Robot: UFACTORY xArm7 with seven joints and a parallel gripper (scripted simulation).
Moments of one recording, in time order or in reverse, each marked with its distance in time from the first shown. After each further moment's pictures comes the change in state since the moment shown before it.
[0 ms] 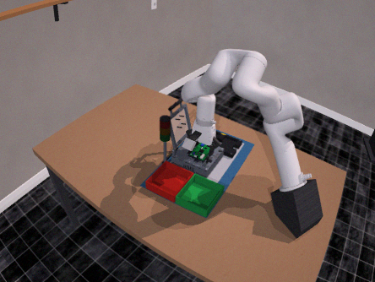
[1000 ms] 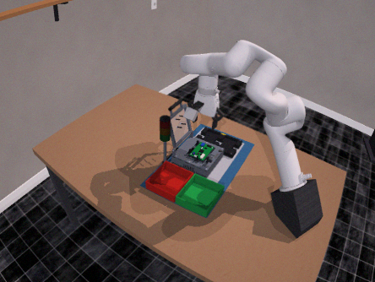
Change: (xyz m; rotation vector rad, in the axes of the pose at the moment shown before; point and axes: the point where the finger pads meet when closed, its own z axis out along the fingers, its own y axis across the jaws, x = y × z) arm 0.000 0.000 -0.148 0.001 0.000 0.002
